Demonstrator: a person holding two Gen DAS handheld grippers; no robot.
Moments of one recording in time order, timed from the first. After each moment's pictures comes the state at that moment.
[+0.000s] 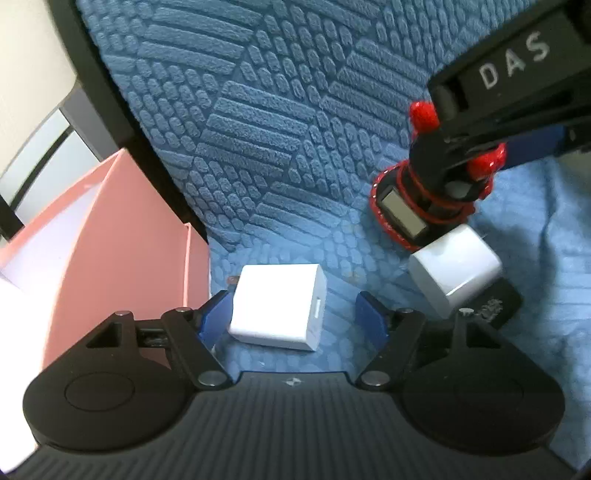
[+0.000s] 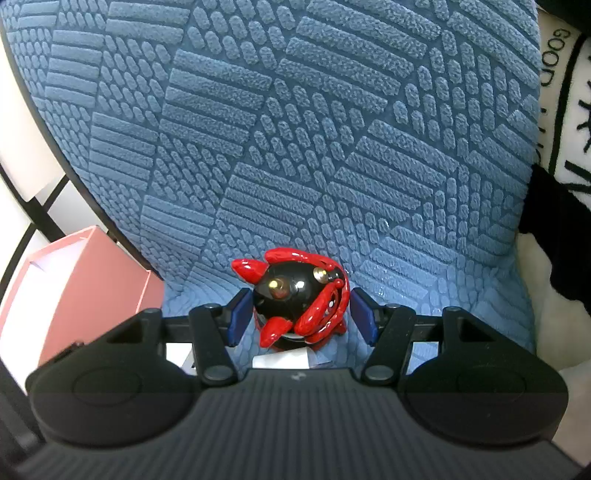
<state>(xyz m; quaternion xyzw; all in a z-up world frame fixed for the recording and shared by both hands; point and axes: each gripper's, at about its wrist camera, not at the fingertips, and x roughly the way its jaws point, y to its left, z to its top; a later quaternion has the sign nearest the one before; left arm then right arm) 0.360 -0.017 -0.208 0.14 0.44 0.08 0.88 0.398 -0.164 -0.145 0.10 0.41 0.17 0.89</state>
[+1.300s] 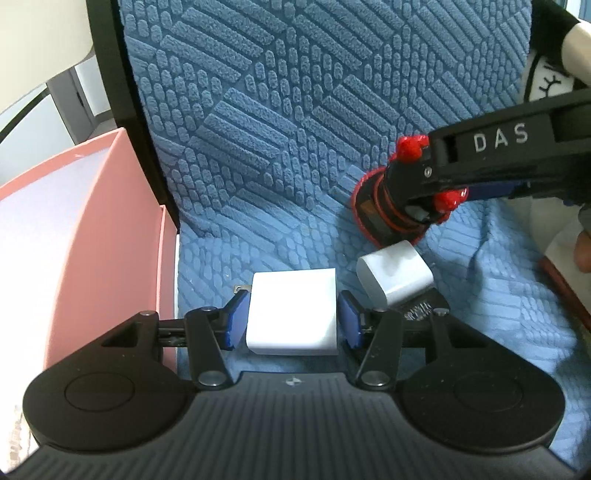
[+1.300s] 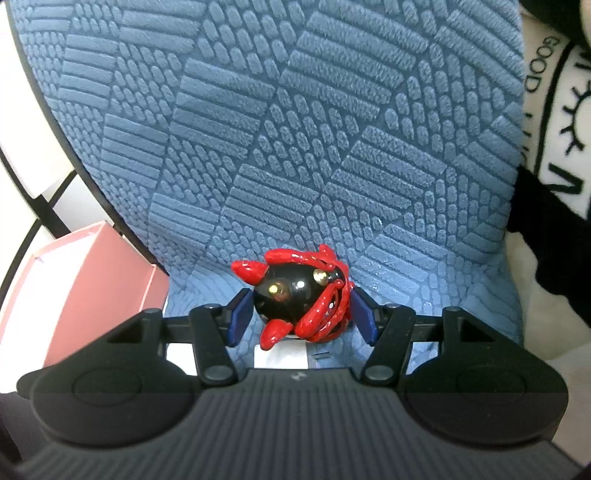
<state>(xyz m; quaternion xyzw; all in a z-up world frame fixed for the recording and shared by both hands) 0.336 0.000 -0.185 0.03 0.43 0.01 0.90 0.382 -0.161 -0.130 0.09 0.40 0.17 0.90</state>
